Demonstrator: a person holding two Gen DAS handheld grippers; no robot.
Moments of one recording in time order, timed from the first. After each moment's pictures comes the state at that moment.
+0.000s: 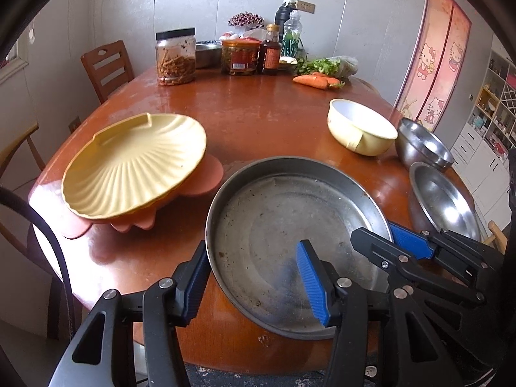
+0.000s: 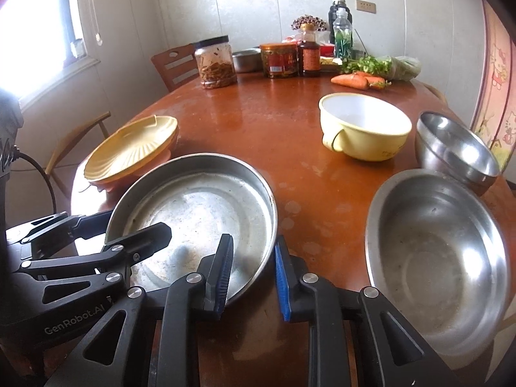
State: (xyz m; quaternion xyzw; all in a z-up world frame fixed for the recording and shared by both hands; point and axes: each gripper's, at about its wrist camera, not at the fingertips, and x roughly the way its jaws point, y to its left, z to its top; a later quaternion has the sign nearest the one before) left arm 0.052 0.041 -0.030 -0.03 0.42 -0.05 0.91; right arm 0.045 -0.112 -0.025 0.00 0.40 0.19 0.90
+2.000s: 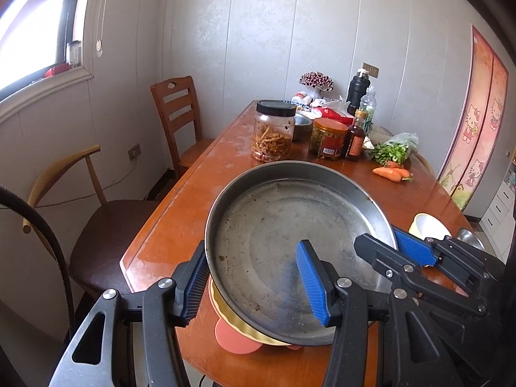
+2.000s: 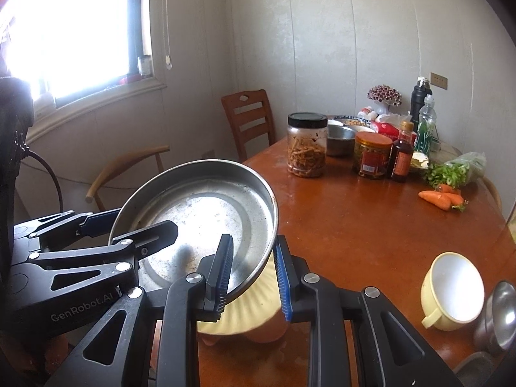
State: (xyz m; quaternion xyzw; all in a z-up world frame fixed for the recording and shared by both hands) left arm 0.085 0.171 0.051 -0.07 0.33 0.06 0.94; right arm 0.106 0.019 0.064 -0.05 0.29 0.31 0.90
